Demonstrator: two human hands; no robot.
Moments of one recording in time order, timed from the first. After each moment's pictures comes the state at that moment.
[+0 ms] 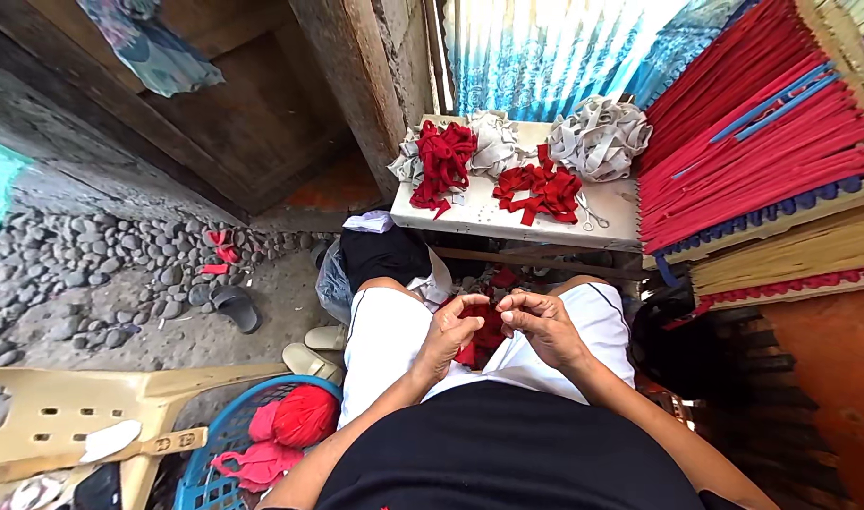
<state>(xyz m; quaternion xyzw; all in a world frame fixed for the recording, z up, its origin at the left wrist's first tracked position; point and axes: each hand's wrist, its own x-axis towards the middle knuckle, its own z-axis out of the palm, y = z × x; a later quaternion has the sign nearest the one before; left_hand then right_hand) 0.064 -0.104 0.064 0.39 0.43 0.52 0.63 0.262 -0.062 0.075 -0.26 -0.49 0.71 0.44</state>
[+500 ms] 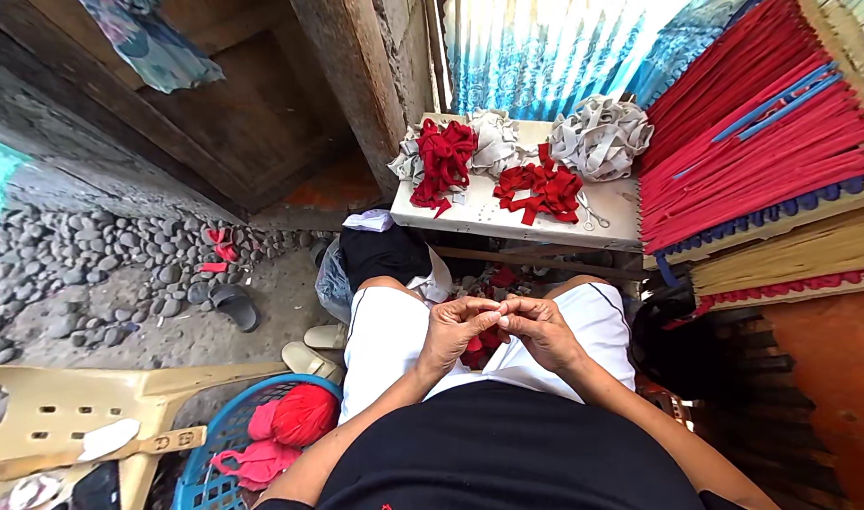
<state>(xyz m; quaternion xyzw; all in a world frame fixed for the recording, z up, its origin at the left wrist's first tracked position) 0.075 -0.100 0.068 0.43 0.35 0.62 0.56 0.257 -0.067 0.073 -0.25 -0.47 0.73 0.42</state>
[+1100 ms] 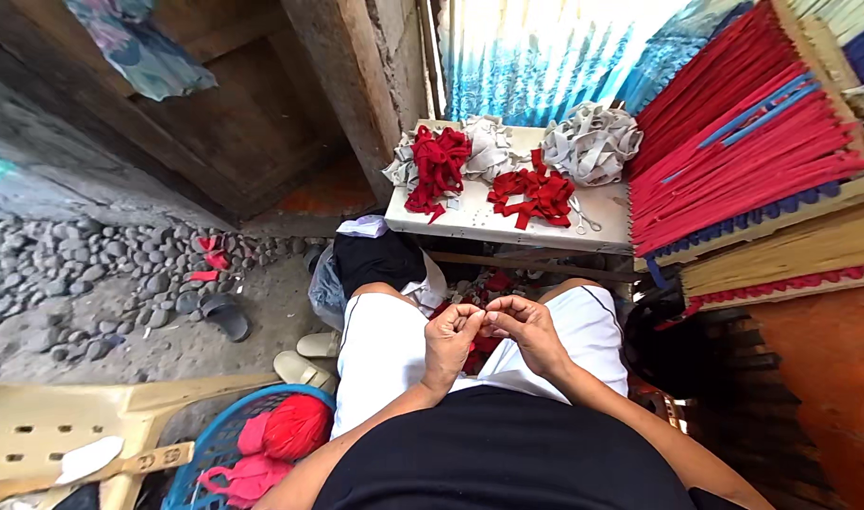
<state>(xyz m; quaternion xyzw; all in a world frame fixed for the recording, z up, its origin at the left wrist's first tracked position) 0.091 -0.105 0.054 0.47 0.47 0.64 0.39 0.244 -0.071 0.077 -0.37 -0.46 0.69 0.43</state>
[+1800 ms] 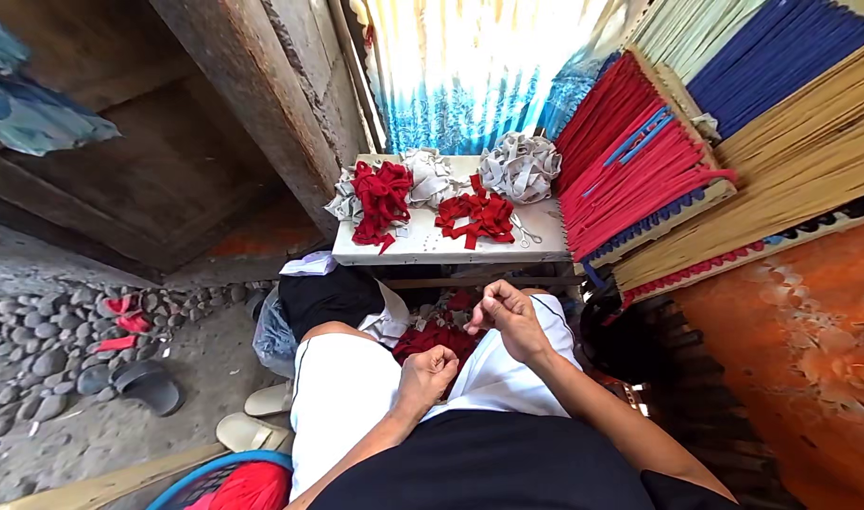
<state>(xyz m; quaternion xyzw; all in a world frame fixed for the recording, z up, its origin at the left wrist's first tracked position) 0.082 -0.101 0.021 0.65 0.54 0.36 0.39 0.280 -0.039 0.096 -0.34 -0.48 0.63 0.51</state>
